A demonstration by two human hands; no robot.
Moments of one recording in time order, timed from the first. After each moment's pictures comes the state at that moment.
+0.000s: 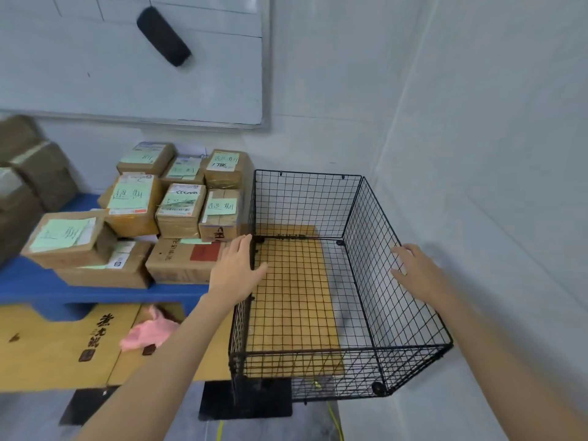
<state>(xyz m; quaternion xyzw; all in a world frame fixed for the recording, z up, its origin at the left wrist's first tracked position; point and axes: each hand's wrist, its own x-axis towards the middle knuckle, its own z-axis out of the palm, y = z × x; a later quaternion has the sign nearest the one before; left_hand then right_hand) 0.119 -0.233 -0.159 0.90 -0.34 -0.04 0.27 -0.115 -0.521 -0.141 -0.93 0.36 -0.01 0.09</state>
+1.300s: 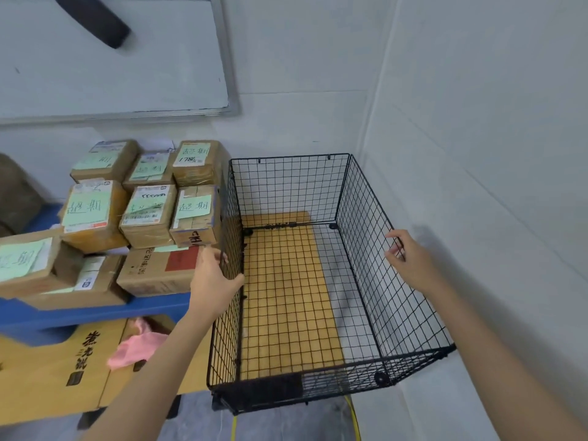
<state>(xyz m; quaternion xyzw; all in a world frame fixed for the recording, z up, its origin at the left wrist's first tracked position) 0.134 -0.247 -0.188 0.89 -0.26 -0.06 0.37 -0.109 -0.552 -0.183 -0.86 0.38 -0.16 0.30</state>
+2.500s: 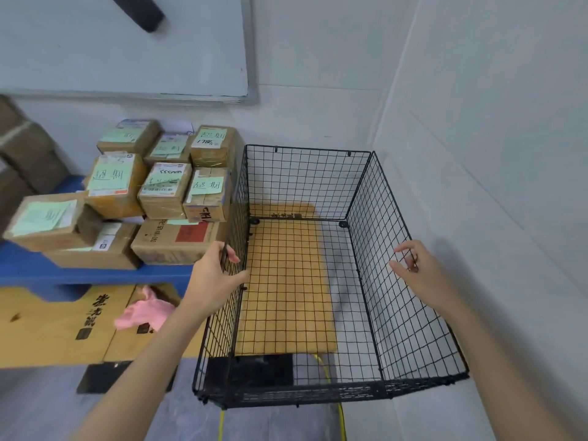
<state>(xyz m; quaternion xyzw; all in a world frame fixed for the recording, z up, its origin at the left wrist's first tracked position) 0.074 -0.205 -0.158 0.85 -0.28 -0.09 0.43 -0.162 -0.511 -0.161 -0.85 0.35 -0.16 0.36</state>
